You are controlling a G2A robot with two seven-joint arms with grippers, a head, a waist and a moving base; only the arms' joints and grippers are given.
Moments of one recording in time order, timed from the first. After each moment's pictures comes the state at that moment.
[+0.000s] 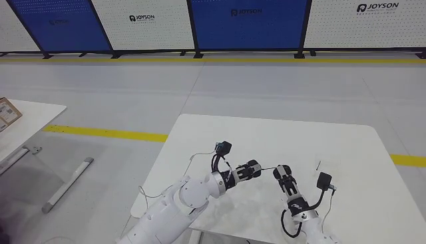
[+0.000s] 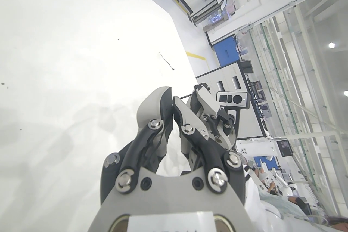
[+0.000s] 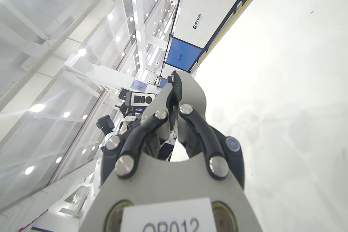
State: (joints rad) left arm 1.26 -1.17 -0.96 -1.53 0.05 -0.09 -0.37; right arm -1.57 -1.36 1.16 -1.59 -0.19 -0.20 -0.01
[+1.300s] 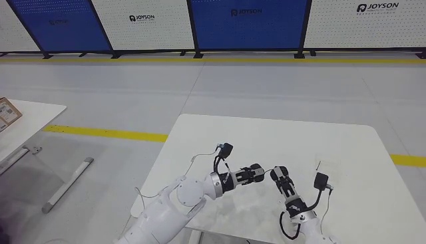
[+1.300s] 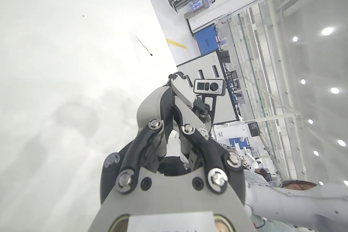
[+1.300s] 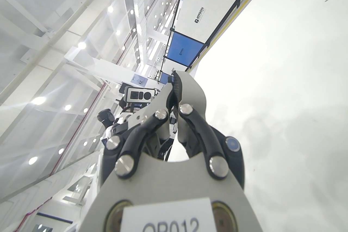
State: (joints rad) left arm 1.27 -1.17 -0.99 -1.53 -0.09 -0.17 -0.50; right arm -1.57 -1.36 1.15 -1.59 -0.19 -0.22 0.02
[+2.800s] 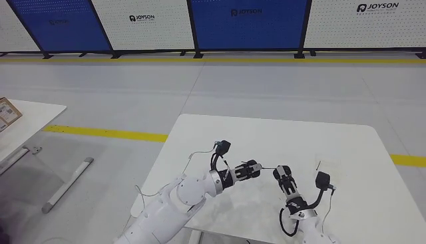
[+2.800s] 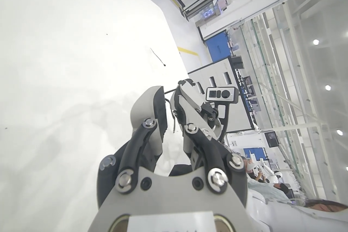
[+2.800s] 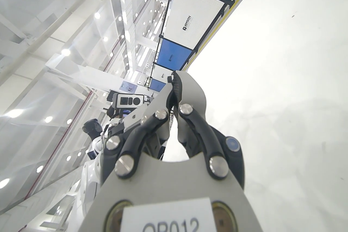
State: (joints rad) left arm 1.26 -1.16 -0.98 -1.53 -0.01 -0.12 -0.43; right arm -1.57 -1.37 1.15 -1.61 -0.23 -0.11 -0.03
